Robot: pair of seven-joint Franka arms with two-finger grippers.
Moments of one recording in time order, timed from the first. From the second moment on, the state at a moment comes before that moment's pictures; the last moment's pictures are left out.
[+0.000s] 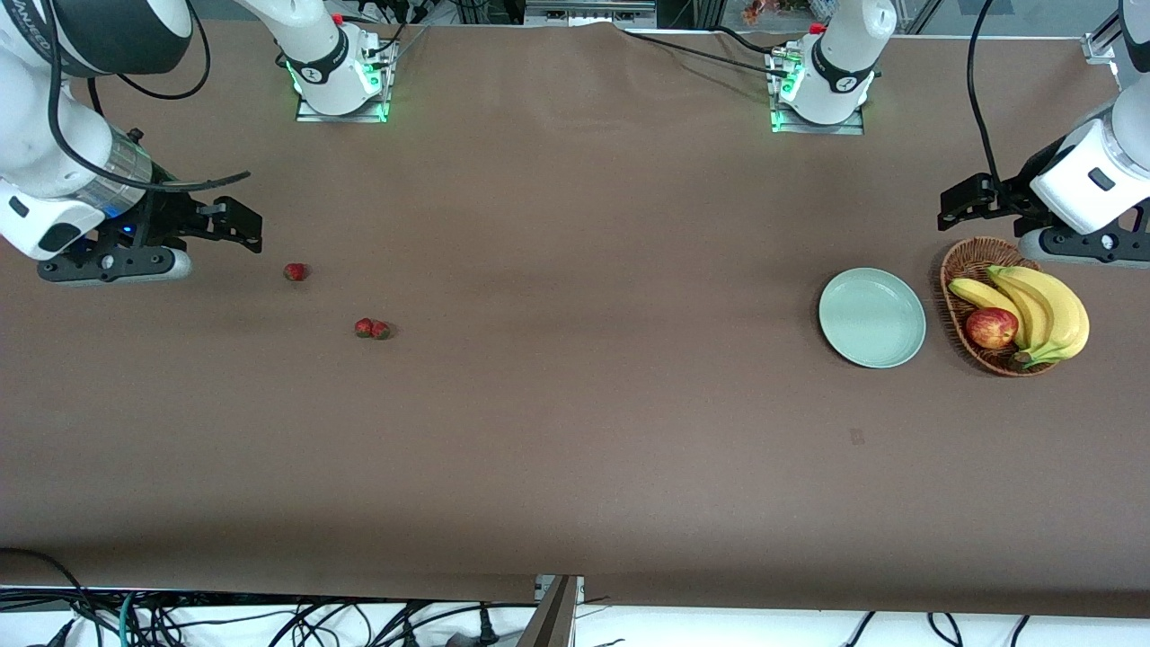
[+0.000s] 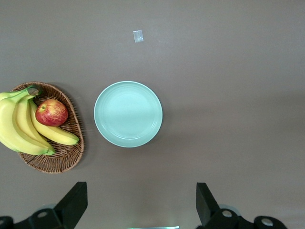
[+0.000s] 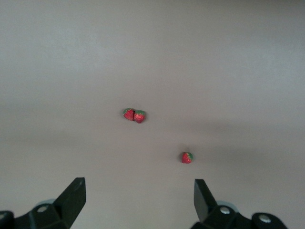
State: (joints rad) left arm -0.05 0.04 0.01 -1.60 -0.02 1.51 0.01; right arm 0.21 0.10 -0.05 -1.57 0.01 1.63 0.08
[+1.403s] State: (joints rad) left arm -0.05 0.04 0.01 -1.60 -0.02 1.51 0.01; right arm 0.21 0.01 -0.16 -2.38 -0.02 2.29 0.03
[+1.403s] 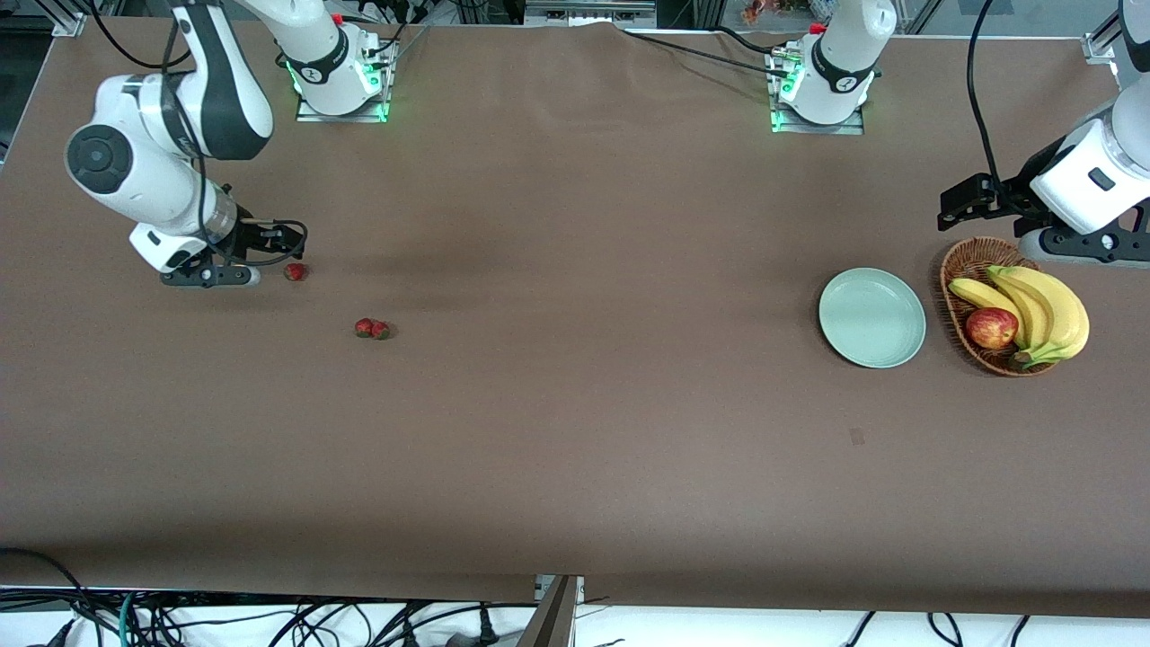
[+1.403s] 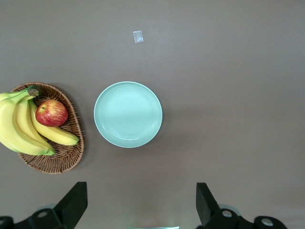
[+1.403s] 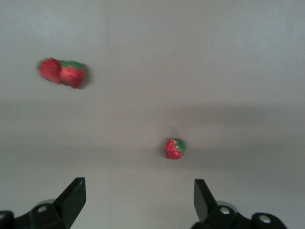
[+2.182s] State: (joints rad) left arm -0.05 0.04 0.01 -1.60 -0.02 1.51 0.01; right arm 0.20 0.26 -0.24 -2.56 -0.02 2.78 -0.05
